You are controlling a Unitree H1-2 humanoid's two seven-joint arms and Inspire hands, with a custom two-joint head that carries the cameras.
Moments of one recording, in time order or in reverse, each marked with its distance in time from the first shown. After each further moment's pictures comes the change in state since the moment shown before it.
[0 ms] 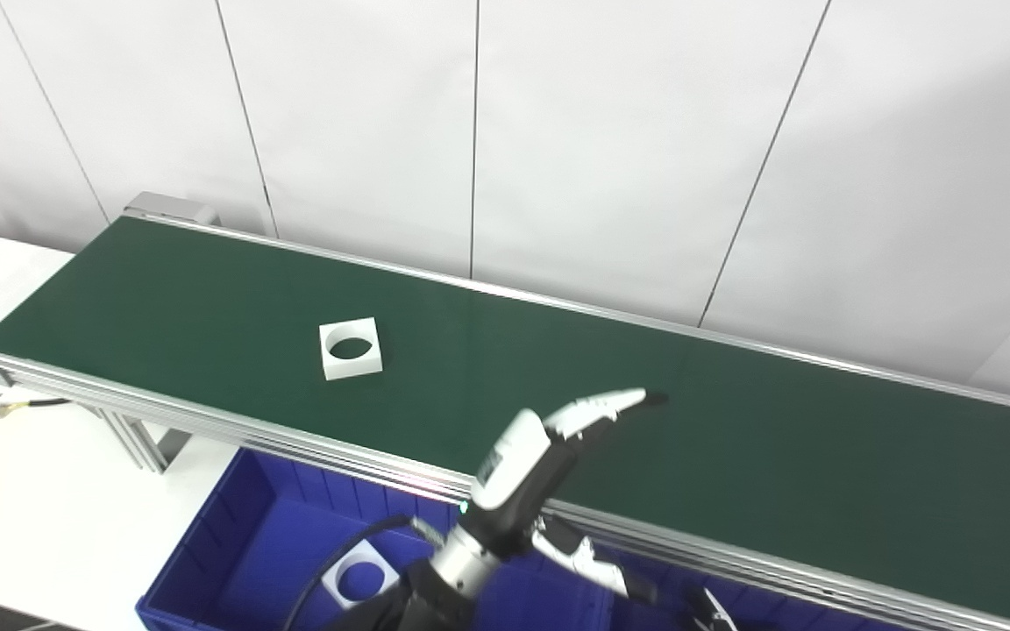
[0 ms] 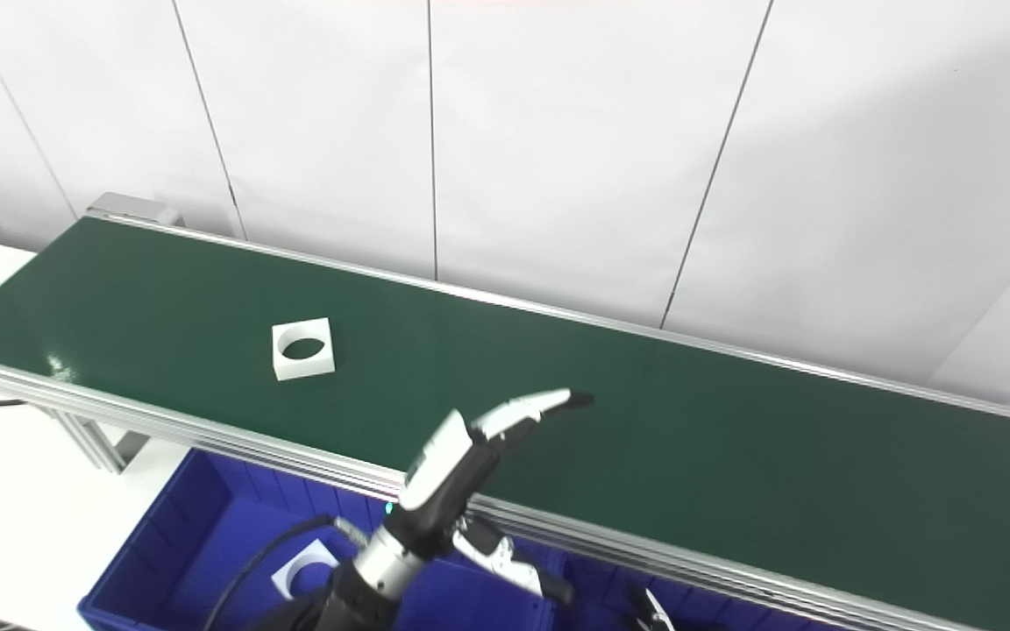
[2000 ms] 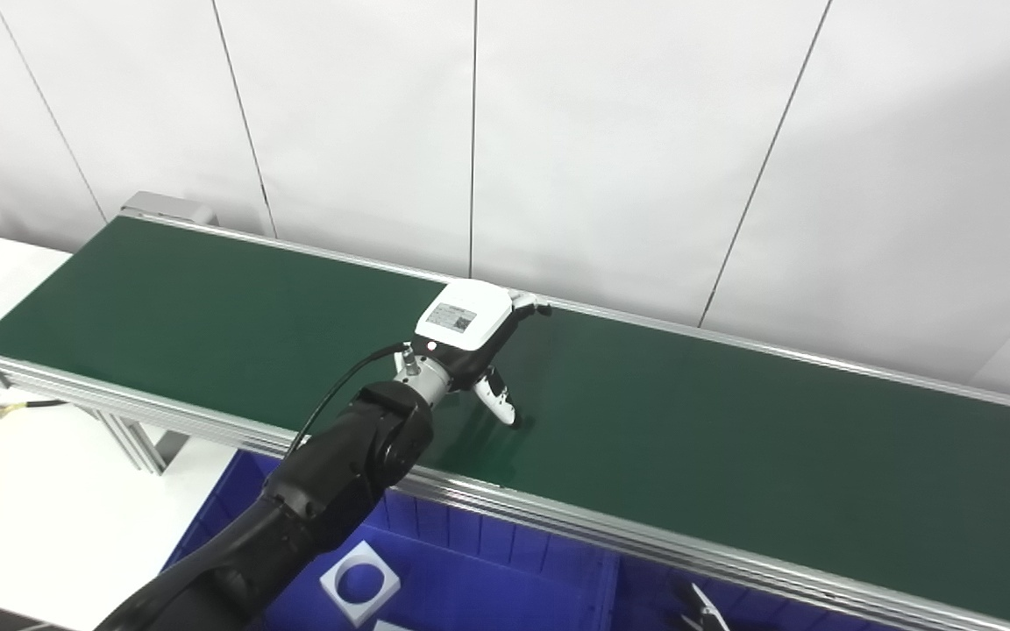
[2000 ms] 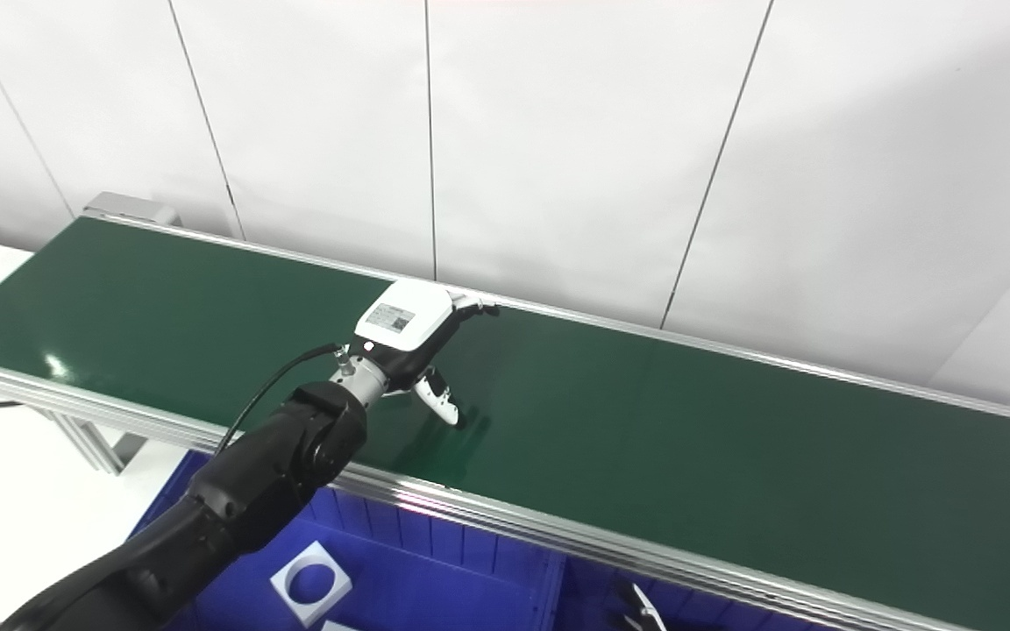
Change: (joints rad) left arm -0.298 0.079 0.184 0.264 0.396 0.455 -0.330; right arm -0.015 -0.014 0.078 0.002 -0.038 0.000 -0.090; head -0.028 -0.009
